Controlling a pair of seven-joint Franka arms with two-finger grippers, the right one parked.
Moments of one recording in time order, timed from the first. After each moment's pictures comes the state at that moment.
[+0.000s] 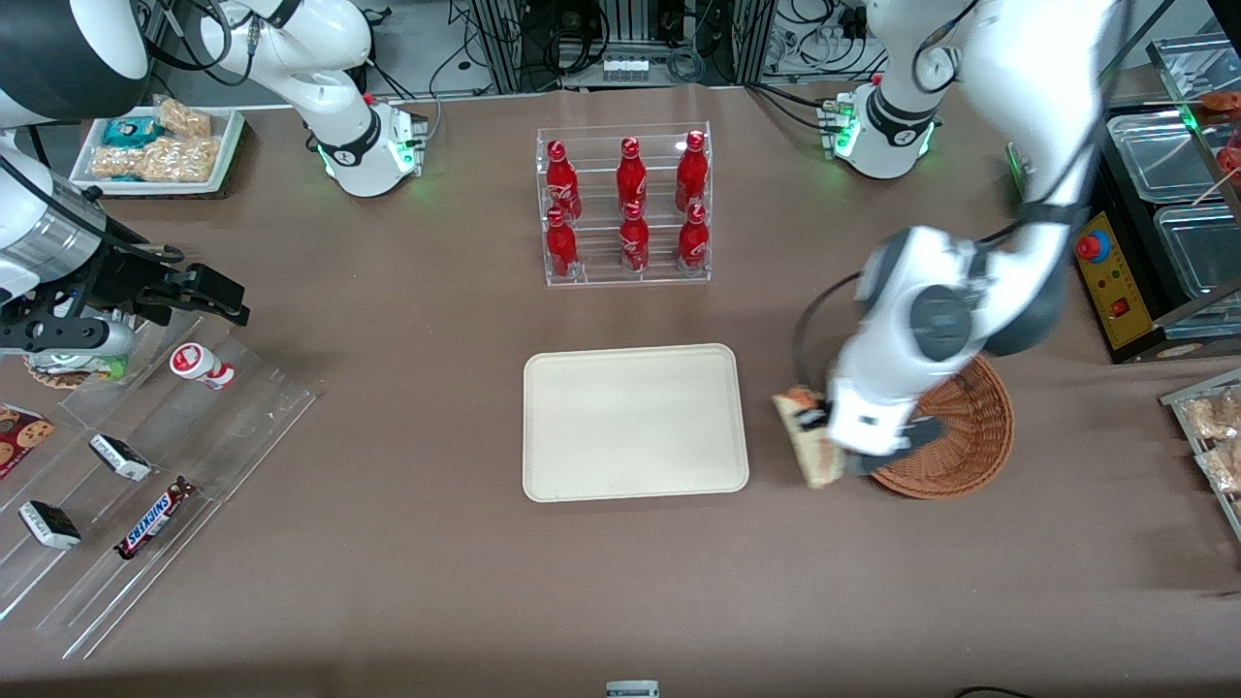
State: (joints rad) arm -0.25 0.48 -0.23 -1.63 0.07 2.11 -0.84
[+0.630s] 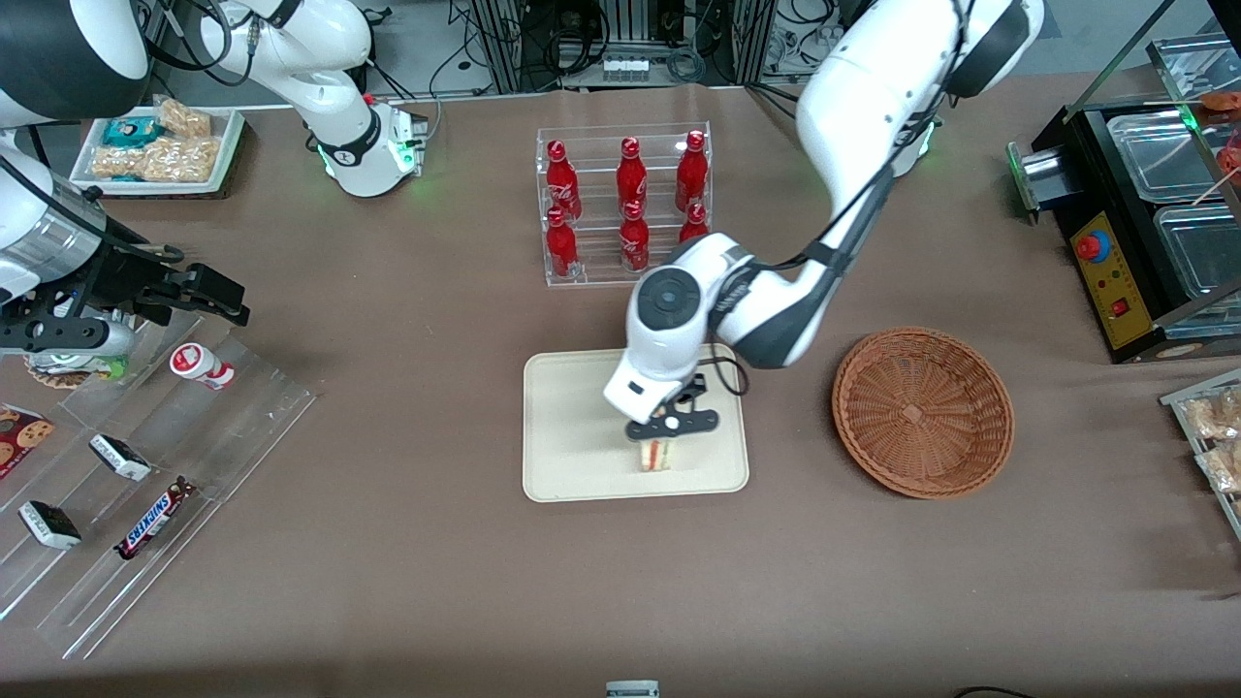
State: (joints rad) arm -0.55 0.75 -0.23 -1.37 0.21 2.16 -0.95
